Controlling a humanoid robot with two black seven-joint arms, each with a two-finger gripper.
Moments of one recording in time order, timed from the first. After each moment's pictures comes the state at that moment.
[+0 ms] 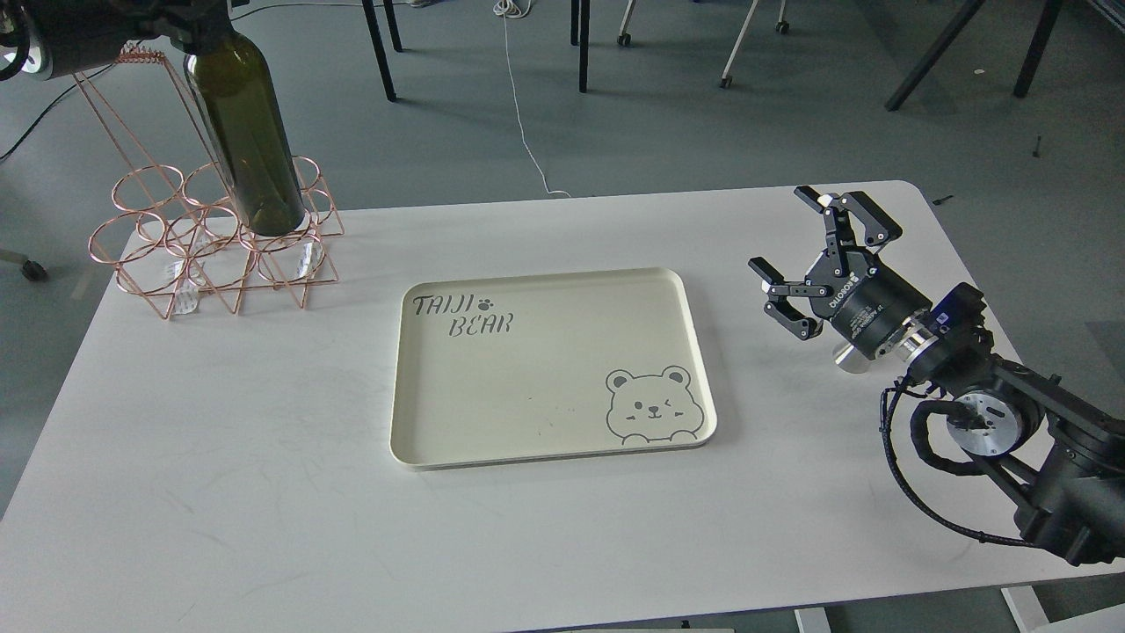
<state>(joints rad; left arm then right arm) -1.14 0.81 -0.71 -0.95 1.97 -0.34 -0.49 0.57 -0.46 0.65 0.93 -0.24 0.49 0.37</state>
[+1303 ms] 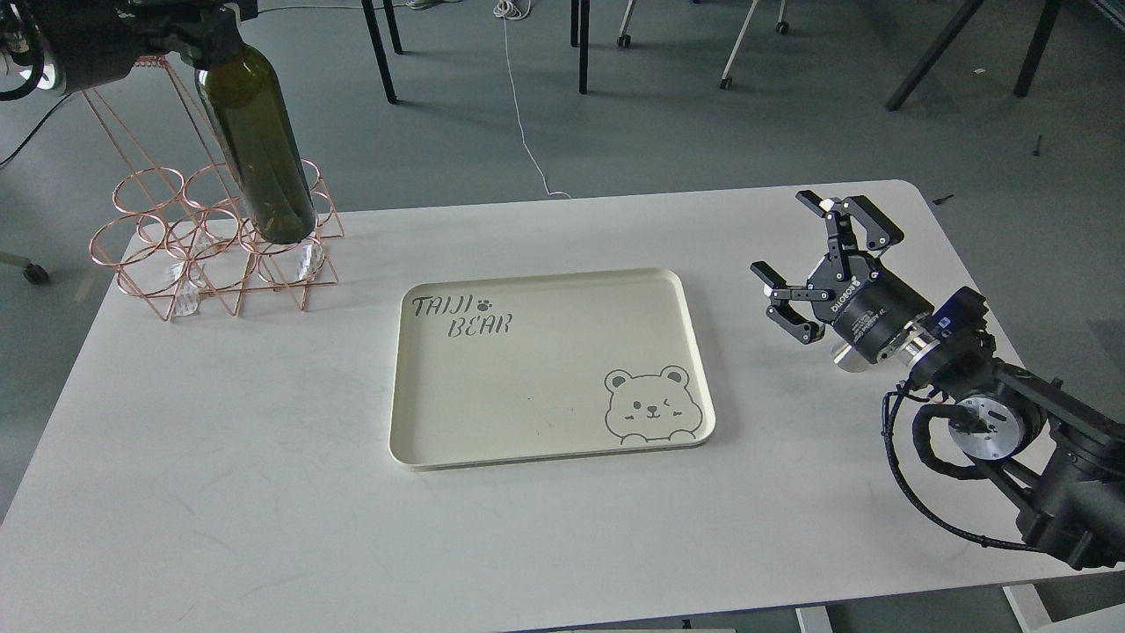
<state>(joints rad) -1.11 0.81 -0.69 -0.95 1.97 -0.33 -0.49 0.56 -0.46 0.65 0.93 -0.24 0.49 0.37</state>
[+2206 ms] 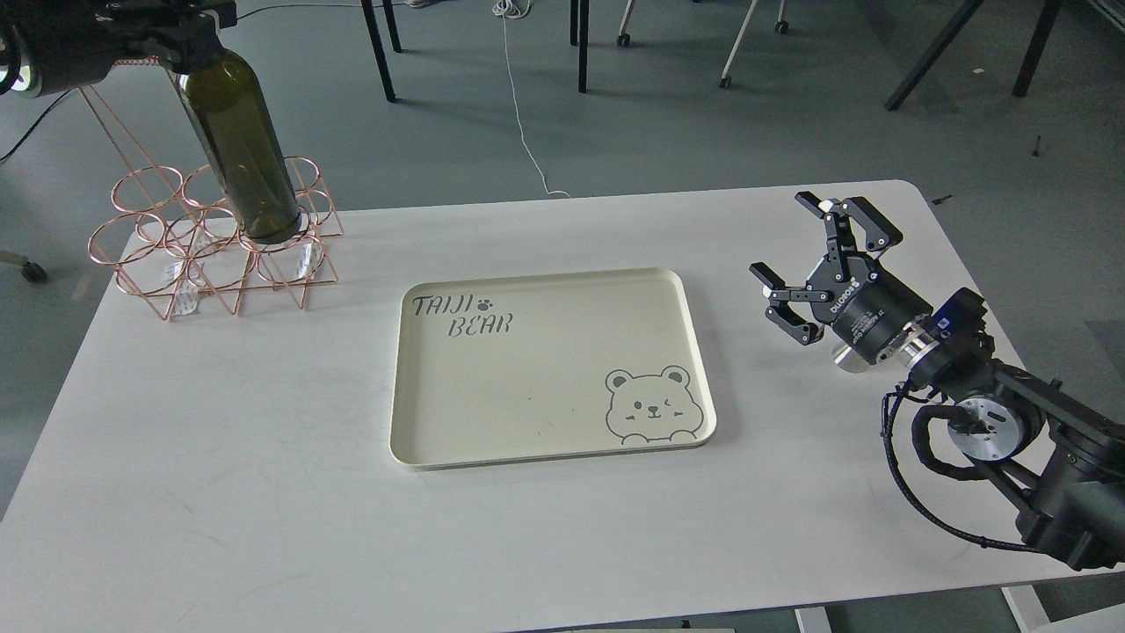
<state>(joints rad) -1.11 0.85 -0.68 -0.95 1.97 -0.34 -0.49 0.56 -0.46 0.65 0.93 -0.24 0.49 0.37</state>
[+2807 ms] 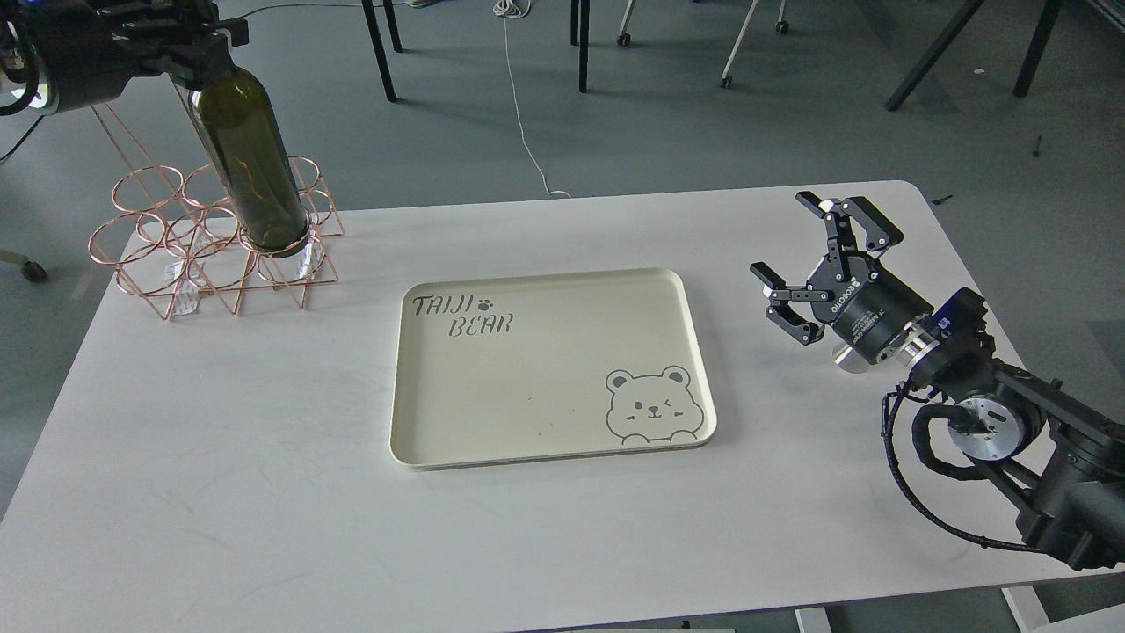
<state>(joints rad) -1.09 0.82 -0.68 -0.95 1.96 -0.34 -0.49 0.56 -0.46 0.65 0.93 -0.24 0.49 0.37</state>
